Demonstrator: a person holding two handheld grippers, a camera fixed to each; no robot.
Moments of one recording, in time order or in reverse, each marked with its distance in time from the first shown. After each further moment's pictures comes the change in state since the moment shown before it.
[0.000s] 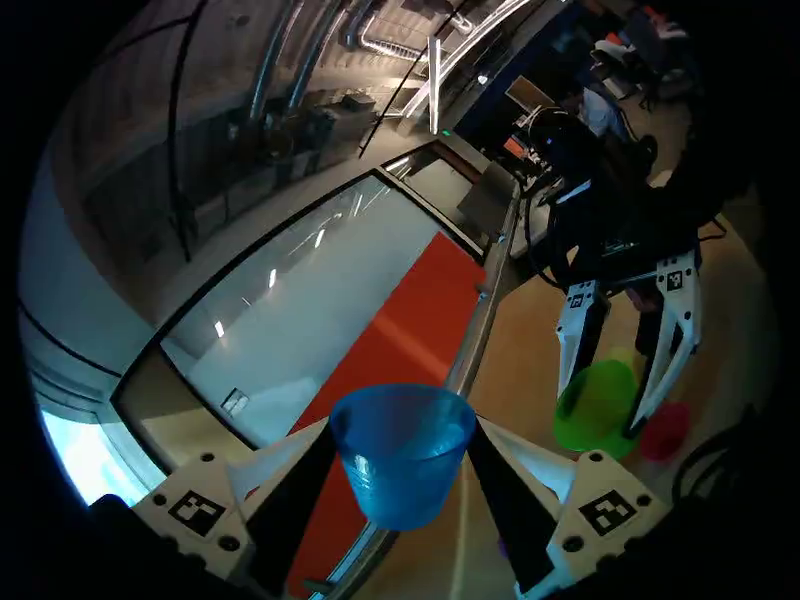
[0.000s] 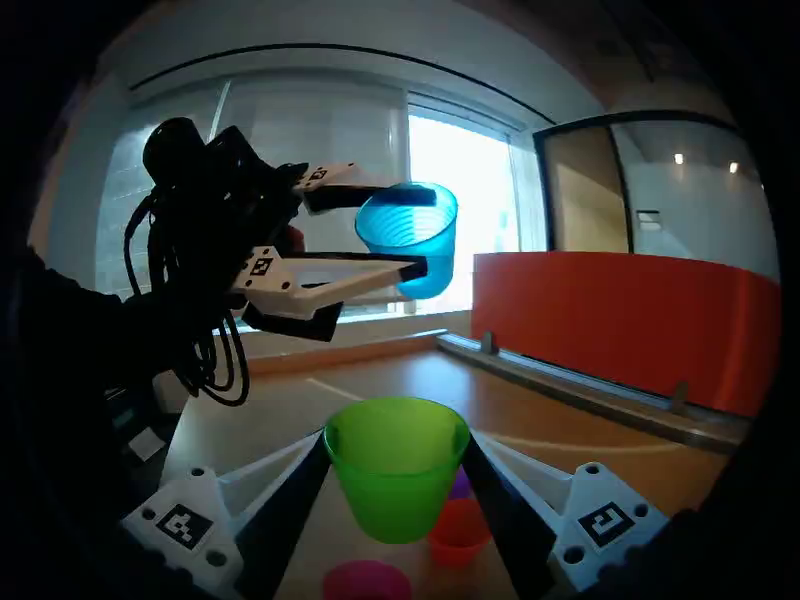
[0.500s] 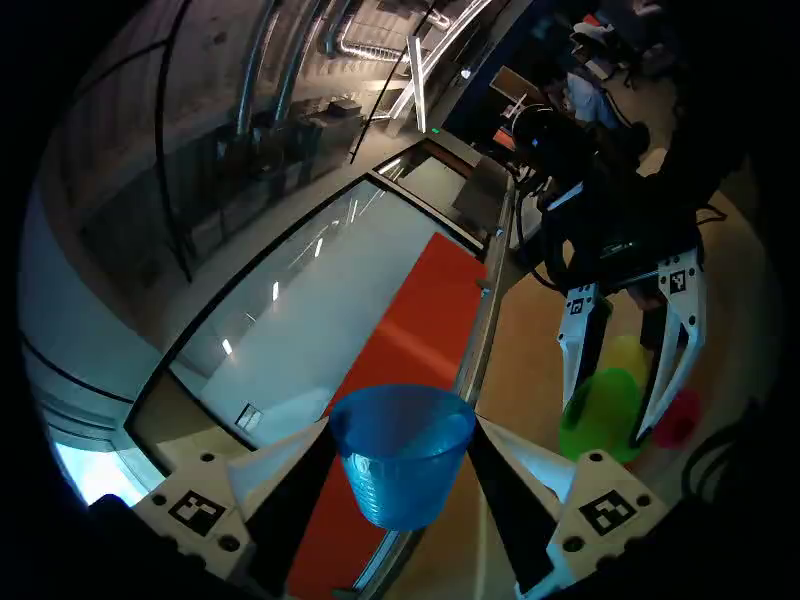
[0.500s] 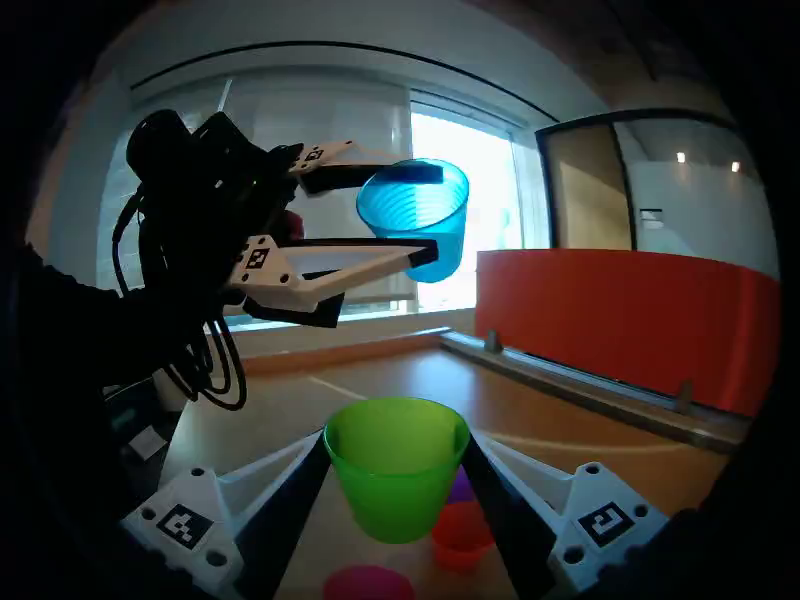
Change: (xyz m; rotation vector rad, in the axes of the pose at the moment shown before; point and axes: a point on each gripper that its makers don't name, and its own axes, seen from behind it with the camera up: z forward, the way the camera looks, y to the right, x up) left arm 0.010 -0.001 0.005 0.014 0.005 0.088; right arm -0.006 -0.001 0.008 0.008 -0.007 0.000
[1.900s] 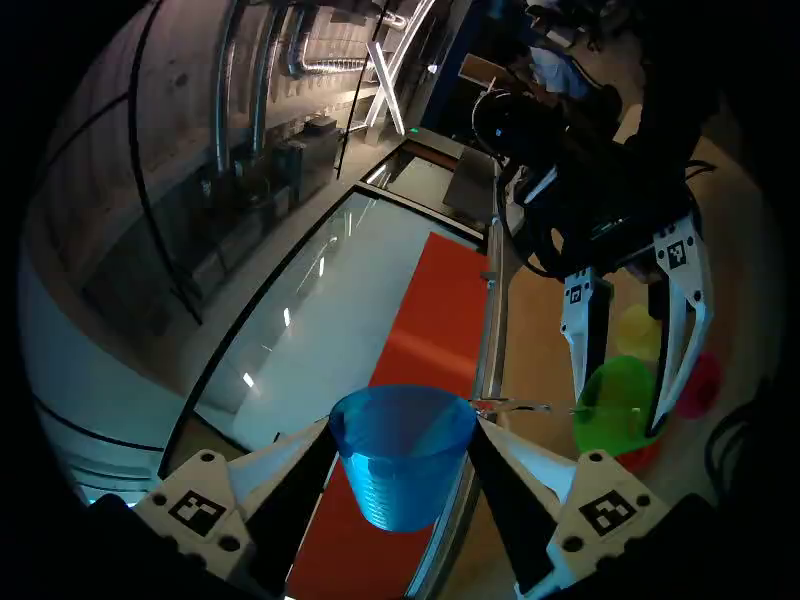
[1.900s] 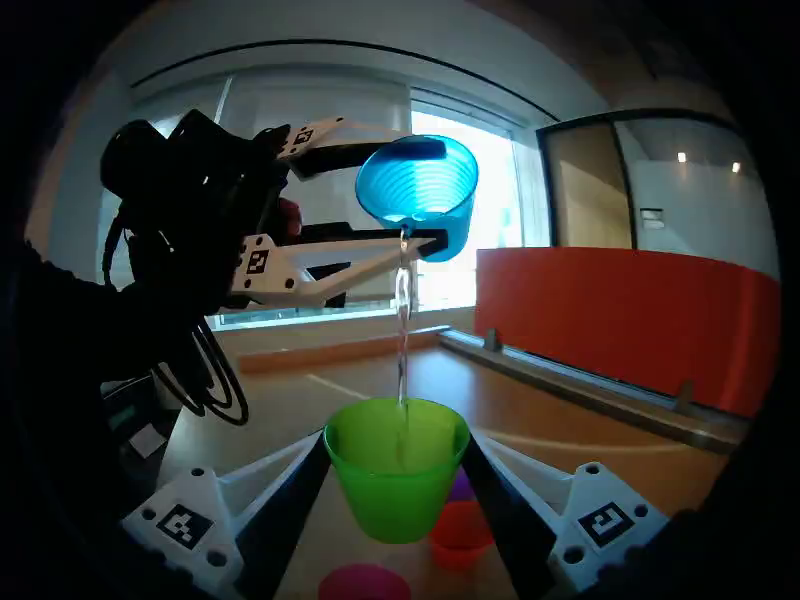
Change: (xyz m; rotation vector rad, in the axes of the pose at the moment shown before) left arm 0.015 0.000 0.010 0.038 0.018 0.180; right arm -0.003 0.004 0.001 0.001 -0.006 -0.004
